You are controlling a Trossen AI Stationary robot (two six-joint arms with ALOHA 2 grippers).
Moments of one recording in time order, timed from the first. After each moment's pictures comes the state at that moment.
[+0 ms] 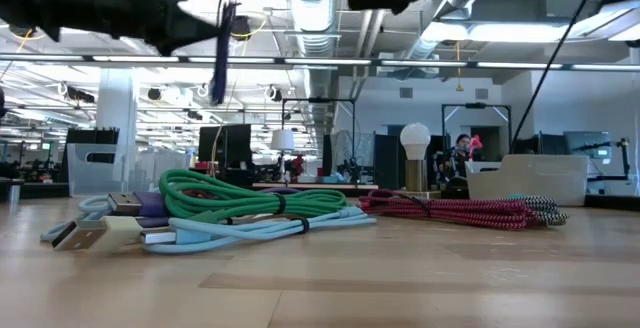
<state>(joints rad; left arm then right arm) 0.31 0.60 0.28 0.34 -0.02 0.12 -0.12 1.32 1.10 -0.20 0.00 -0.30</state>
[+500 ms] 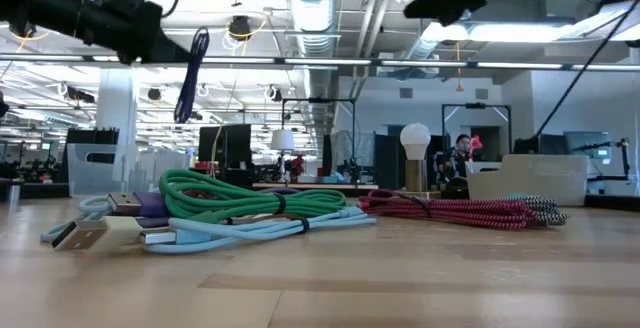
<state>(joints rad) 0.42 0.41 0.28 0.05 -0.28 0.14 -0.09 1.00 0.79 -0.17 0.00 -0.23</state>
